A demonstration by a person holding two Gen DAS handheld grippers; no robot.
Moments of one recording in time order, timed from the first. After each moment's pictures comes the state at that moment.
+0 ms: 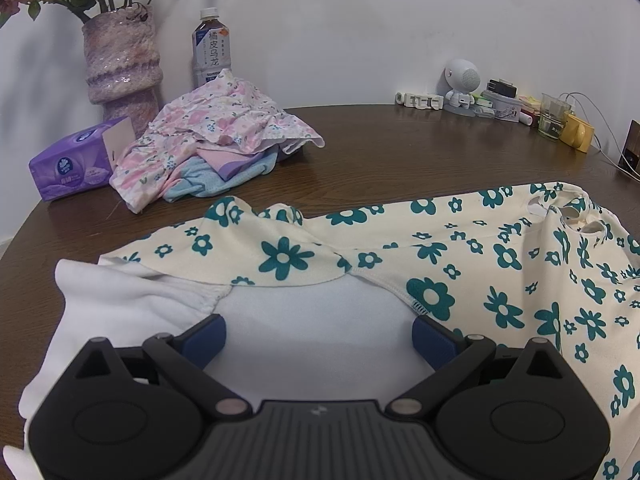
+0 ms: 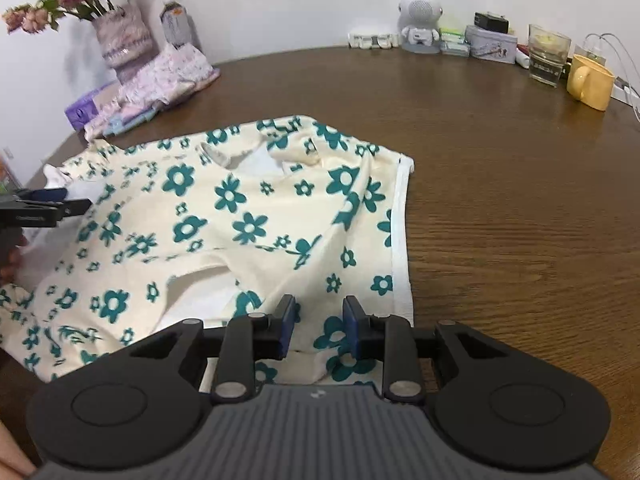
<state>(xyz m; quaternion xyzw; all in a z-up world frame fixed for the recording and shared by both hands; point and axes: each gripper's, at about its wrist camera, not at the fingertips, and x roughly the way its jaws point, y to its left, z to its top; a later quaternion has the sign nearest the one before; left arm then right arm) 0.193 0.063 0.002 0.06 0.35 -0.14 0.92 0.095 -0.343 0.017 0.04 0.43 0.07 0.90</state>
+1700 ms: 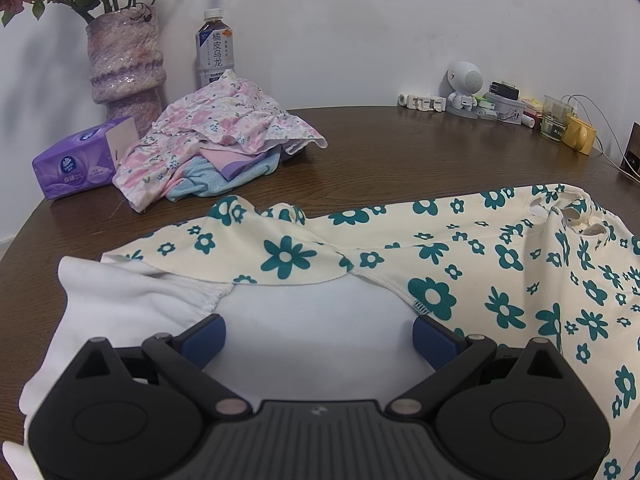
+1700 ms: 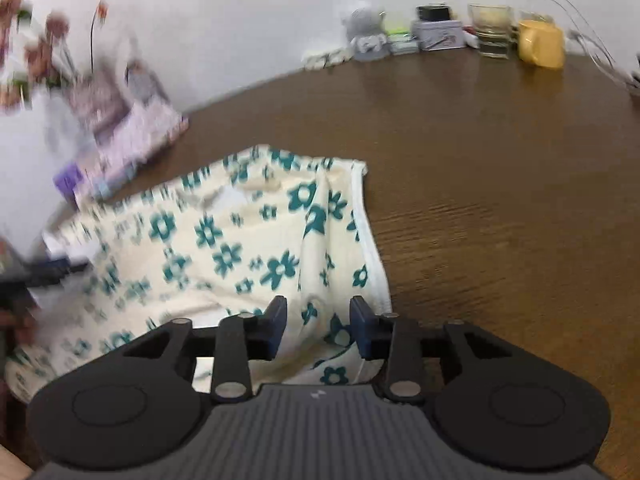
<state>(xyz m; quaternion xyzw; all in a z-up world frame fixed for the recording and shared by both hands) 0.191 0.063 0.001 0.06 0.35 -0.13 0.93 0.072 -0.382 0.017 0.16 0.38 0.04 0.91</state>
